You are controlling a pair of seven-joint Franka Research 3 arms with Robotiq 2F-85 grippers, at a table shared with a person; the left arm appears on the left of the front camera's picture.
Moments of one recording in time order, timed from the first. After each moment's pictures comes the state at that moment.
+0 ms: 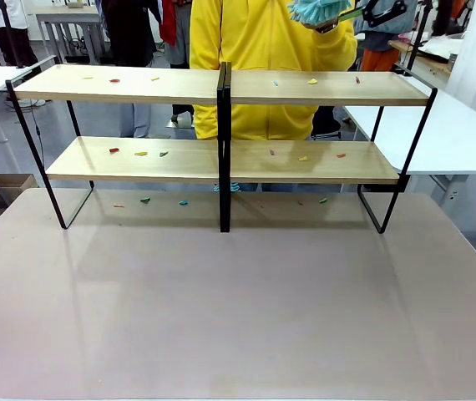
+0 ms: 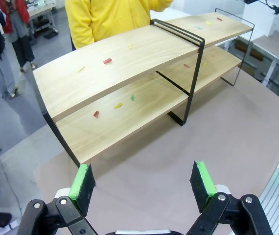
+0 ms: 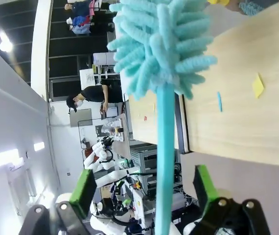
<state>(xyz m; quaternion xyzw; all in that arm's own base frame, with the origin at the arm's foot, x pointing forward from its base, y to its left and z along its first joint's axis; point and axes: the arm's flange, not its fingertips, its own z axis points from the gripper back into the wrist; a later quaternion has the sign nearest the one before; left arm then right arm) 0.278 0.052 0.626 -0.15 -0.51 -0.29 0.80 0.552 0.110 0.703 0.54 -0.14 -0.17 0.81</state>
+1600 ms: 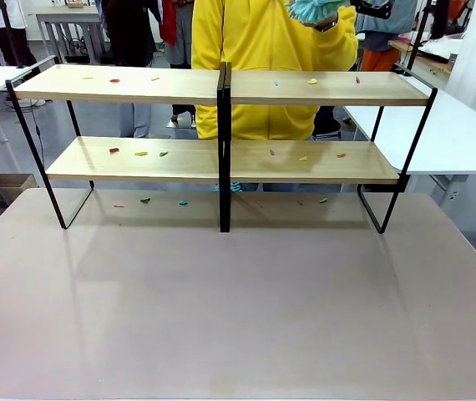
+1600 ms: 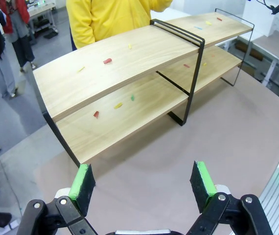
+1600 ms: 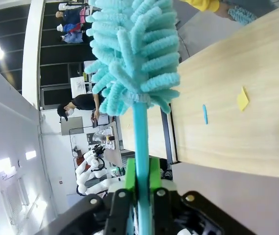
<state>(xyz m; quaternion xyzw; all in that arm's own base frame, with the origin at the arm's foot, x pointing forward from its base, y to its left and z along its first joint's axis) 0.278 0.052 0.626 -0.16 -0.51 -0.29 0.80 0.560 0.103 0.699 0.51 -0.16 -0.18 0.83</state>
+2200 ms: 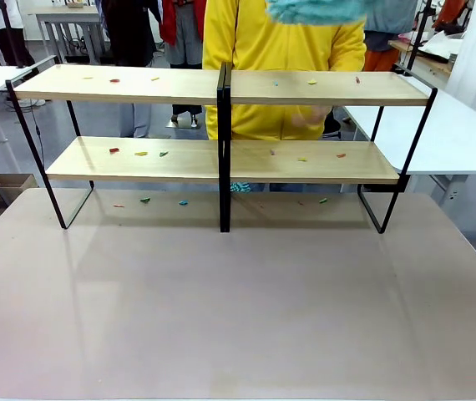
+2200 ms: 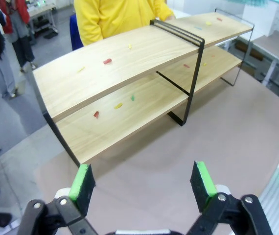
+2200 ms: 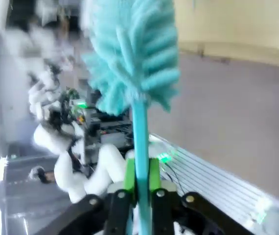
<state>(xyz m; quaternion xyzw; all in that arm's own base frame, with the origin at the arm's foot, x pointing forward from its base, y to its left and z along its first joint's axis) 0.278 0.052 0.627 -0.15 -0.51 -0.29 0.80 0.385 0.038 0.763 0.43 -0.07 0.04 0.90</state>
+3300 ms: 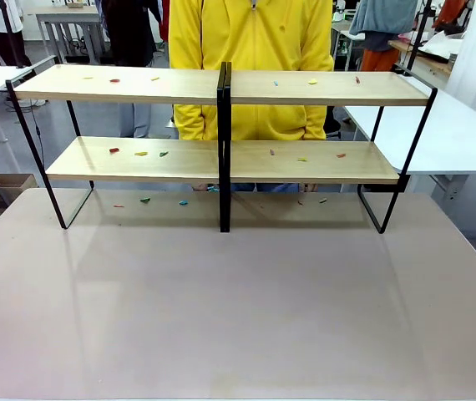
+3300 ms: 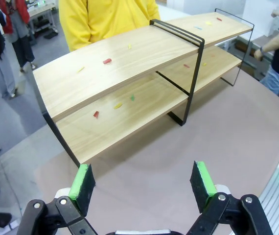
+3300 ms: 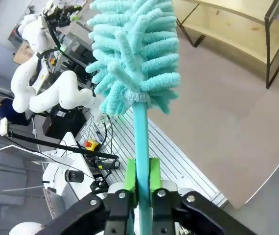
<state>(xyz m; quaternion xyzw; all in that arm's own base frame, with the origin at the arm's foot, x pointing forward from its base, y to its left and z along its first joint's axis) 0.278 0.052 0.626 -0.16 -0.51 -0.29 0.80 0.211 -0.179 0.760 0.38 -0.22 0.27 0.86</state>
